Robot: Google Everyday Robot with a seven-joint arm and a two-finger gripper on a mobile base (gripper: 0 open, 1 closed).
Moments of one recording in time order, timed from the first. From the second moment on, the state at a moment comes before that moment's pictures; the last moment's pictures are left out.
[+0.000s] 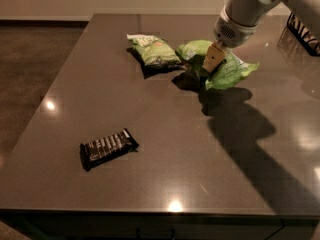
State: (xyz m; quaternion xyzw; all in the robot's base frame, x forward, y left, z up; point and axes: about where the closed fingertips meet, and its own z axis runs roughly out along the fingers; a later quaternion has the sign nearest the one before) arm 0.639 -0.157 0.914 -0.43 0.88 0.00 0.19
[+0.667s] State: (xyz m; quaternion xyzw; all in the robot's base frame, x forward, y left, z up) arm 0.640 -0.155 0.911 -0.43 0.88 0.00 0.19
